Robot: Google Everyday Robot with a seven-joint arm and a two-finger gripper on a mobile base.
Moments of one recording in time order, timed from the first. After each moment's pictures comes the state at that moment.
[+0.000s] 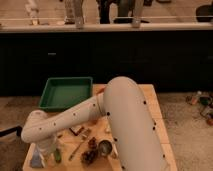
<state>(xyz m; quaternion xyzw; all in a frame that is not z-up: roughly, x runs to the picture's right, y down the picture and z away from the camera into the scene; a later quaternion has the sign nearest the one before) -0.264 0.338 0.741 -0.18 -0.38 -0.85 0.32</state>
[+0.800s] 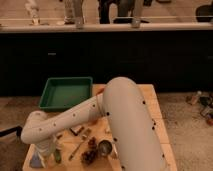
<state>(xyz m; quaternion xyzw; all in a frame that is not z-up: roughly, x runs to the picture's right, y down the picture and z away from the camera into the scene) -0.270 0.340 0.740 -0.15 -0.39 -0.86 0.30</state>
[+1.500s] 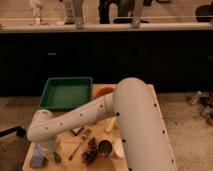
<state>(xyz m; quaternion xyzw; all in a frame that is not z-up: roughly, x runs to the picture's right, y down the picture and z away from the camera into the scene) -0.269 0.334 0.737 -0.12 -0.40 -0.85 0.32</state>
